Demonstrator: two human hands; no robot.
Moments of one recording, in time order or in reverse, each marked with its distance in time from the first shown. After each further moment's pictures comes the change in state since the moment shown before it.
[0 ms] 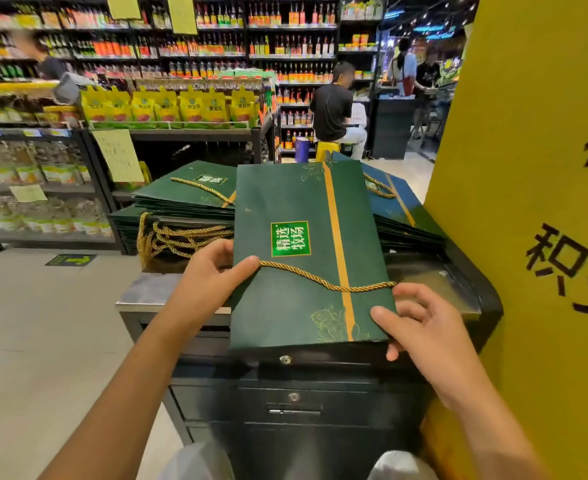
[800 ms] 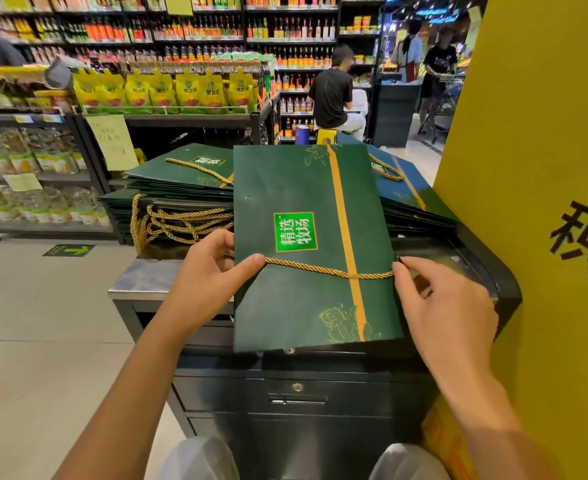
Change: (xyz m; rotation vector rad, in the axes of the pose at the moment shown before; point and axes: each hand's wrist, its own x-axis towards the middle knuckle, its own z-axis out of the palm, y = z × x) left_hand 0.000 -0.021 -0.001 0.085 -0.013 0.154; right_hand 0.016 0.011 0.013 -0.804 0.484 -0.508
